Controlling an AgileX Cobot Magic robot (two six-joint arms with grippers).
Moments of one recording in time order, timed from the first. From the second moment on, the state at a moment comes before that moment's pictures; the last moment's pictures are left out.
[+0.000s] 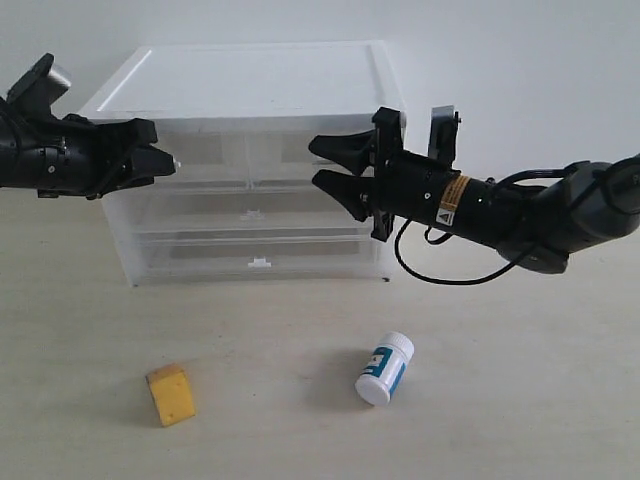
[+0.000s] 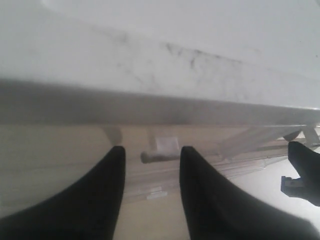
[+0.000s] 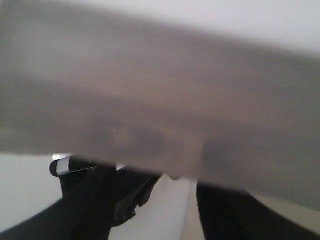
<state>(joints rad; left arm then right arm) -0.05 1.81 -1.14 -1.56 0.51 1.25 0.28 2.20 -1.26 -0.87 -1.17 1.88</state>
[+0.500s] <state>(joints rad) -0.05 1.81 -1.14 -1.55 0.51 1.25 0.28 2.20 -1.26 -0.89 -1.15 1.76</state>
